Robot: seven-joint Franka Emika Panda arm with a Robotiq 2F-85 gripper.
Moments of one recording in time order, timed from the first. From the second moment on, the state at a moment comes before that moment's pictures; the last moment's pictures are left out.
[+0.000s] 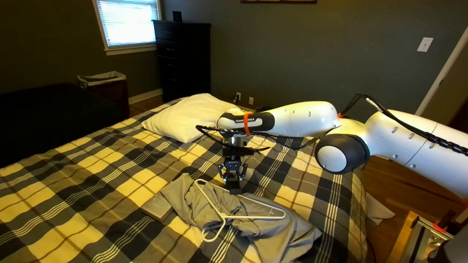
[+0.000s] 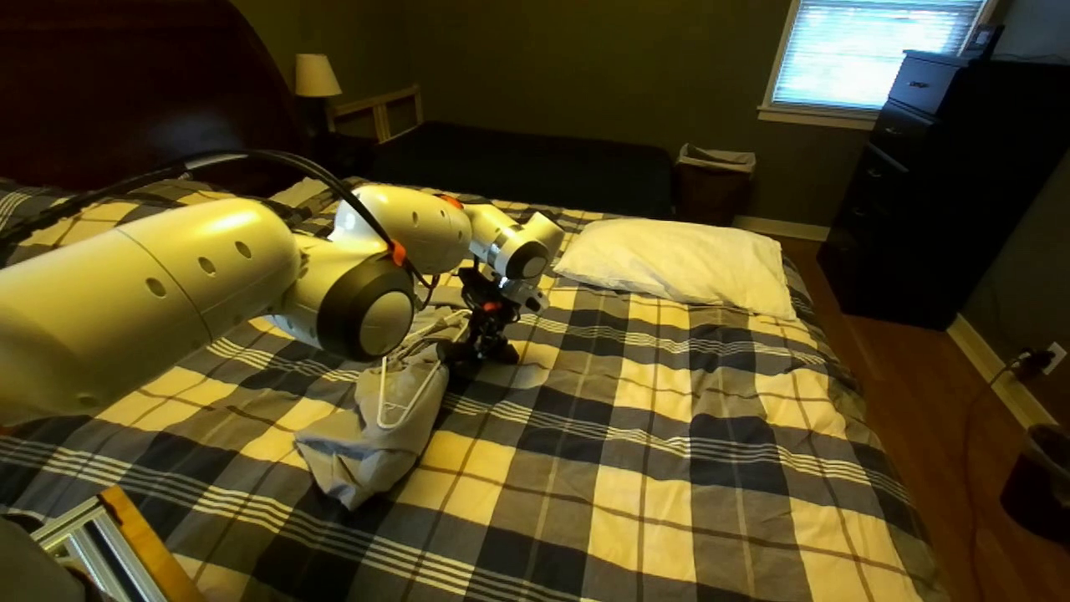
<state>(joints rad) 0.07 1.46 0.01 -0.59 0.28 1.62 0.50</state>
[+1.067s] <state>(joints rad) 0.16 1.32 -0.11 -0.65 -0.06 1.45 0.00</state>
